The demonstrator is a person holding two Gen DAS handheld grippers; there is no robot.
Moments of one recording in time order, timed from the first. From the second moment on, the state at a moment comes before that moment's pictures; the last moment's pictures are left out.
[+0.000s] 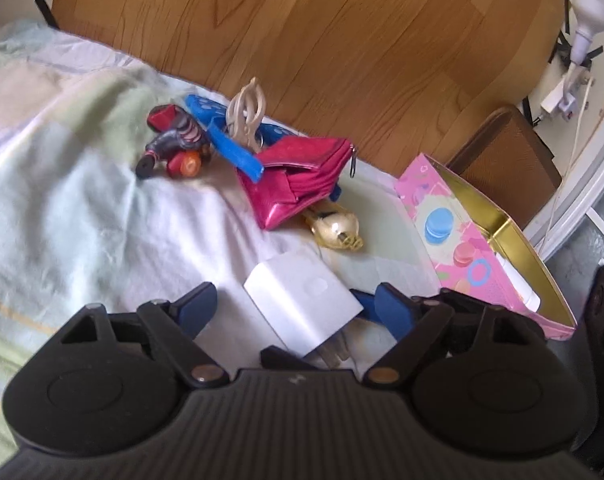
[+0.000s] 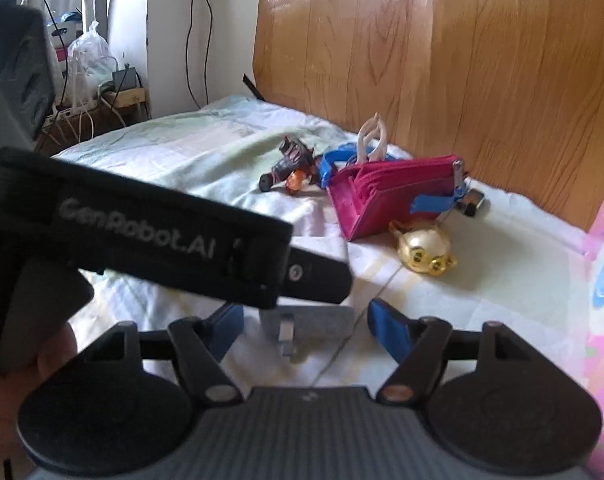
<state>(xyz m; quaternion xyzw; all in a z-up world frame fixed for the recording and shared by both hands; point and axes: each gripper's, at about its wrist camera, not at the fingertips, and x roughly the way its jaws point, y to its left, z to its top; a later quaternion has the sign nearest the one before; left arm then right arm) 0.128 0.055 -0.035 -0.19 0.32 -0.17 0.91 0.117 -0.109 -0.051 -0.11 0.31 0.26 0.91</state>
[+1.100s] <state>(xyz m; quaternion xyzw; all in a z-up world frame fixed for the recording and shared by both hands) 0.077 -0.078 0.035 -0.08 0.26 -0.32 0.91 0.022 -0.214 -0.009 -0.09 0.20 0.14 0.97</state>
